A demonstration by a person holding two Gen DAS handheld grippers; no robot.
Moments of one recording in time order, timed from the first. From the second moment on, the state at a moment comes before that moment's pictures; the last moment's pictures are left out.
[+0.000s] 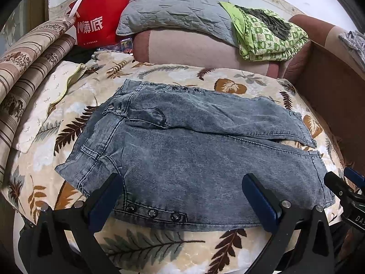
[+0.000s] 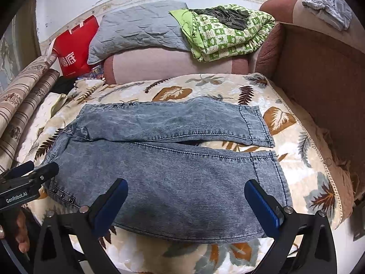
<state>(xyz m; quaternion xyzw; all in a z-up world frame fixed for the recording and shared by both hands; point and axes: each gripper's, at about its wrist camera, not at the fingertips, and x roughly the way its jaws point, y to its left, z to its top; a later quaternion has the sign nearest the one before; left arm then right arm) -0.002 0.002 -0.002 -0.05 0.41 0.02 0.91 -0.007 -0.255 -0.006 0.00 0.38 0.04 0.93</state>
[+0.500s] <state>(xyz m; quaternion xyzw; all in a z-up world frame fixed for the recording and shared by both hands) 0.000 0.003 -0.001 -0.05 0.41 0.02 0.91 -0.004 -0.251 -0.005 0.00 0.38 0.05 0.92</state>
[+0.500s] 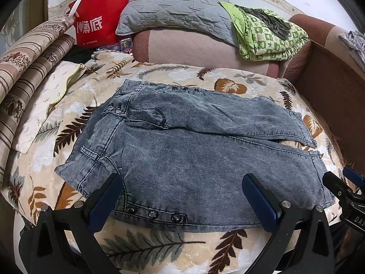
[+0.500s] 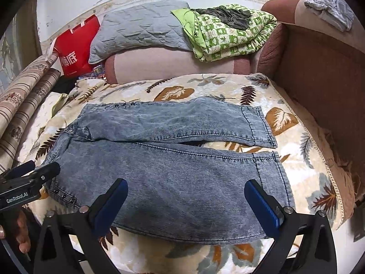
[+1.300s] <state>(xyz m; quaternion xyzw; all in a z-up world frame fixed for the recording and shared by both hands) 0.001 0.018 -0.006 -0.07 0.42 0.02 0.91 -0.006 -0.248 -0.012 0.02 0.39 0.06 0.92</state>
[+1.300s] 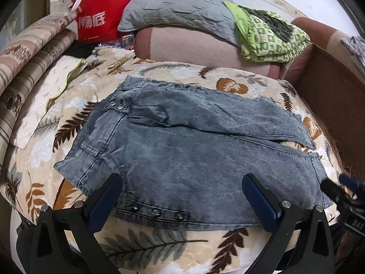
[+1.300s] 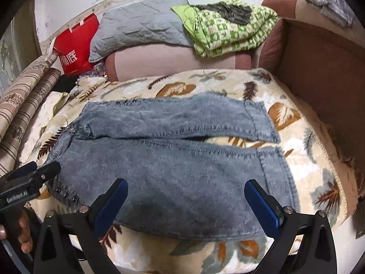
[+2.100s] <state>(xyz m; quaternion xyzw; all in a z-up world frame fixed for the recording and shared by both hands) 0.013 0.186 -0.088 -0.26 0.47 0.17 0.83 -0.030 -0.464 -0.133 0.52 0.43 -0.02 0.74</state>
